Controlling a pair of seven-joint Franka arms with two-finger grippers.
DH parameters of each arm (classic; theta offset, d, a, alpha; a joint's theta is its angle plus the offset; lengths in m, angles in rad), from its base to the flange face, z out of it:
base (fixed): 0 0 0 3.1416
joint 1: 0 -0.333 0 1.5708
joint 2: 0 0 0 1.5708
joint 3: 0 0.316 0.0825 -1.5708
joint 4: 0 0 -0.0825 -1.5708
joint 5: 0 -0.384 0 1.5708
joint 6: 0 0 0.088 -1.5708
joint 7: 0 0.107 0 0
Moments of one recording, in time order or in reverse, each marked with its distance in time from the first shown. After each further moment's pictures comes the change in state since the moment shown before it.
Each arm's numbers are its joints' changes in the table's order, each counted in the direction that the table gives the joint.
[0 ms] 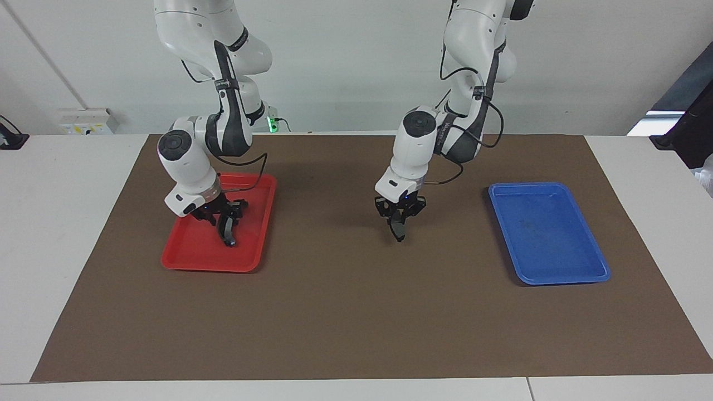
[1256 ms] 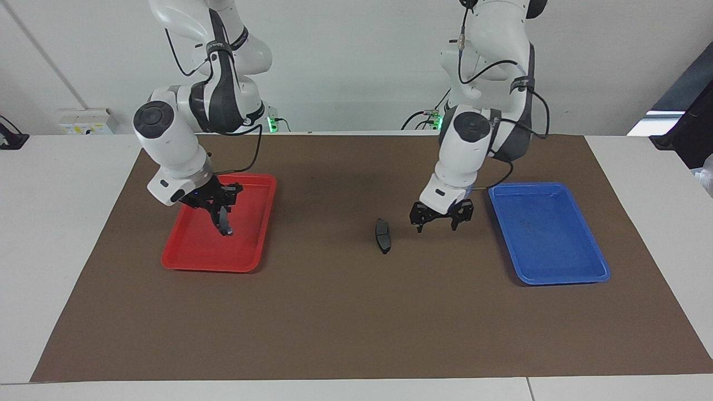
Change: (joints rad) left arm -0.220 -0.109 0.039 -0.071 -0.011 0.232 0.239; right arm -0.003 -0.021 0.103 -0.346 -0.002 0.411 0.005
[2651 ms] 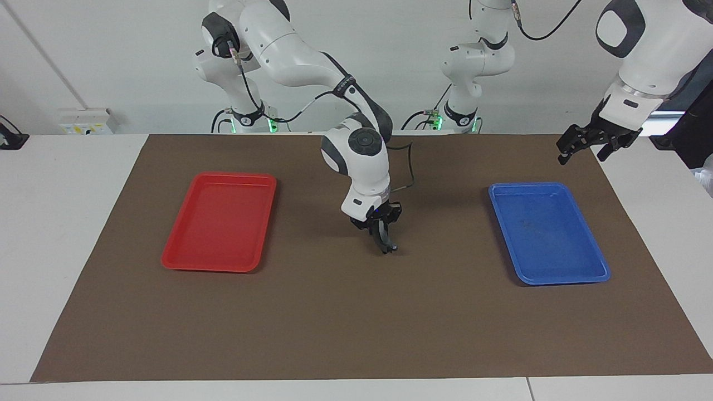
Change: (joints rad) left arm -0.407 -0.216 0.004 -0.219 0.000 0.499 0.397; right arm -0.441 0.468 0.105 -0.360 0.011 -0.321 0.525
